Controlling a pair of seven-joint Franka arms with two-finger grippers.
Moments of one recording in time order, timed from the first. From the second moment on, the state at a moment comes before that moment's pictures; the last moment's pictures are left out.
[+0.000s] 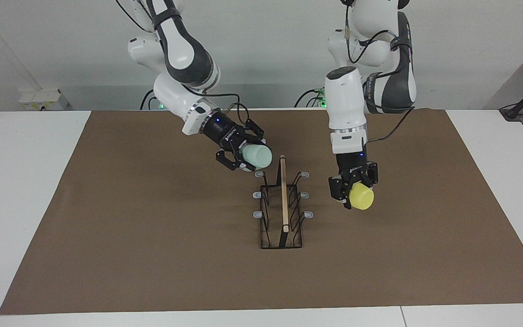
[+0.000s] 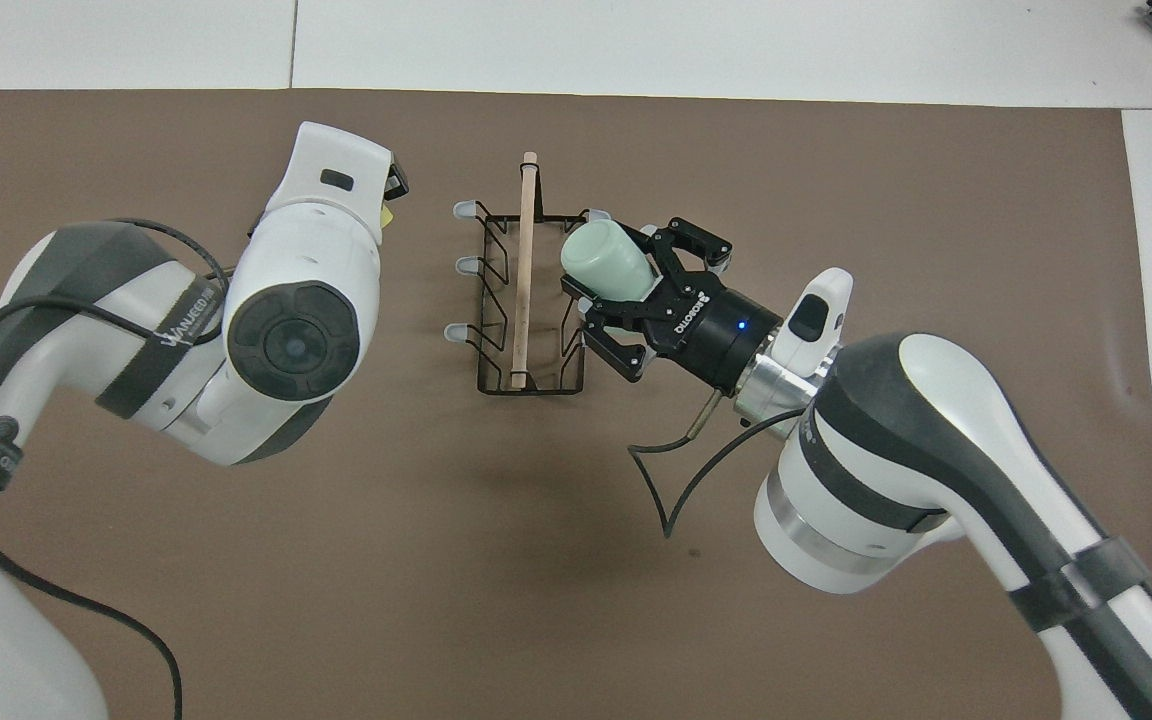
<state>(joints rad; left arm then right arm) -0.64 0.21 0.25 -1.84 0.67 2.52 -1.27 0.33 0.08 0.17 -2.02 2.11 2.68 -2.15</state>
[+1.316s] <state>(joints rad) -0.89 0.08 0.25 -2.13 1.25 2.44 -2.02 0.35 0.11 0.17 -2.16 2.45 2.55 -2.52</state>
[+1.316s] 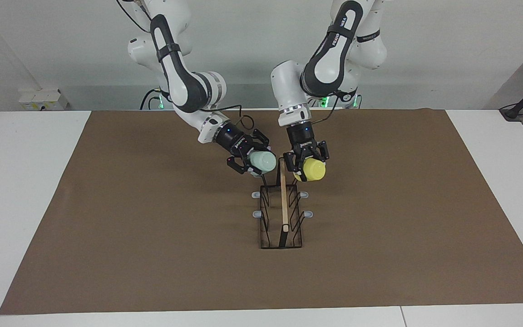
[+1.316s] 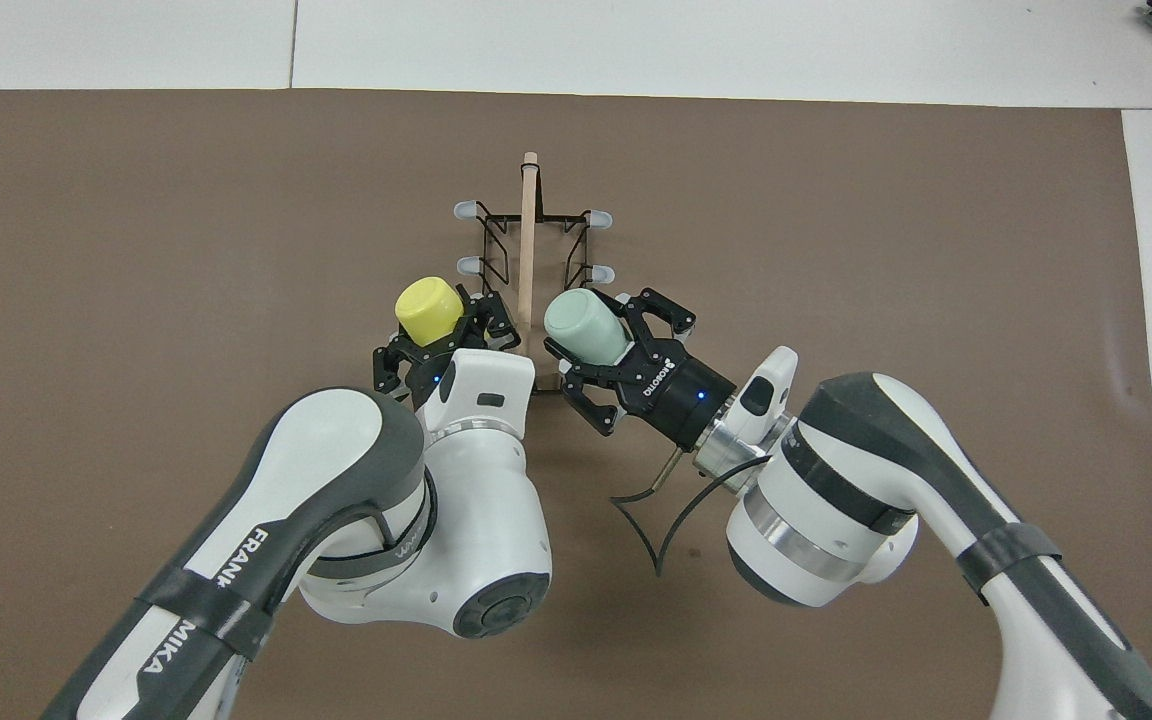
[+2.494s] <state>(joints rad) -0.83 0.08 0.27 -2.00 1.00 2.44 -1.66 0.37 0.20 0.17 -2.02 2.45 2.62 -2.52</state>
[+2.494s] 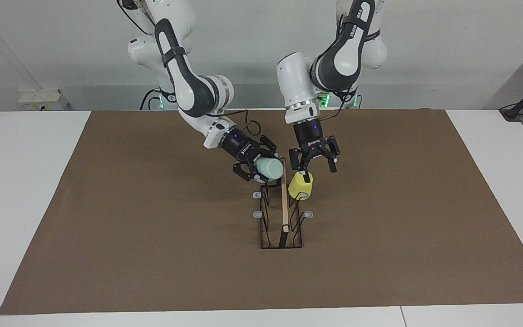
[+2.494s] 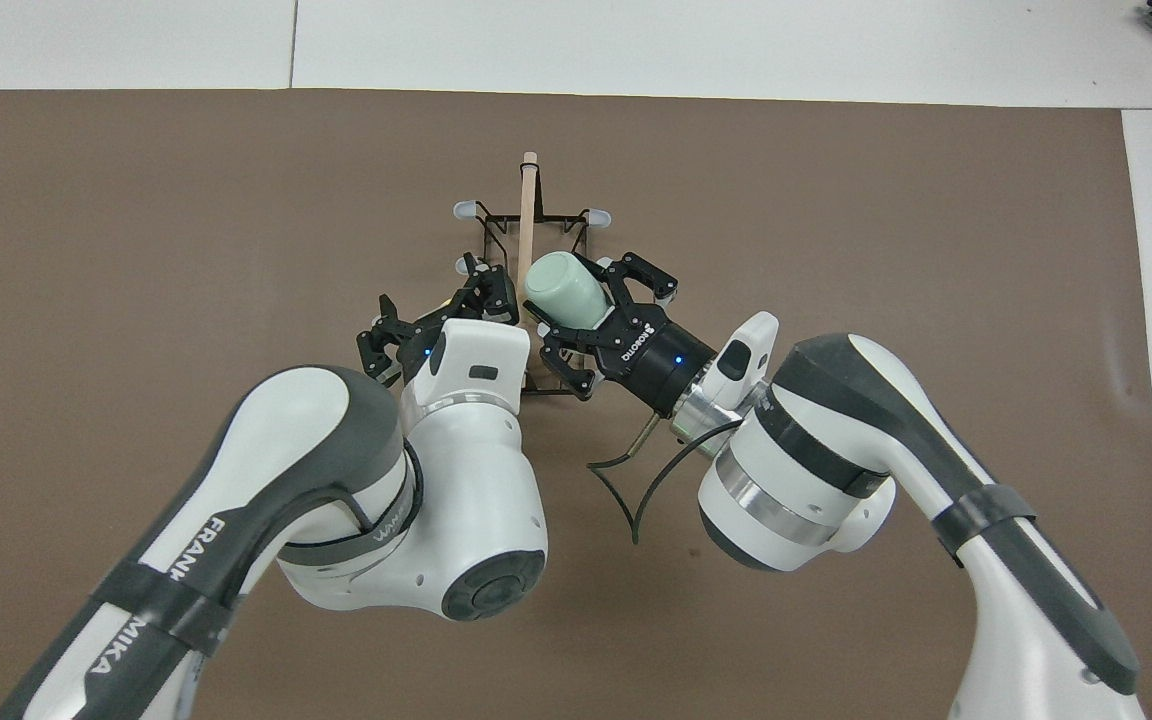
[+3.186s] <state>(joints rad) -0.56 0.07 0.27 -1.92 0.45 2.44 -0.72 0.37 0.17 0.17 -2.13 2.47 2.59 -2.52</state>
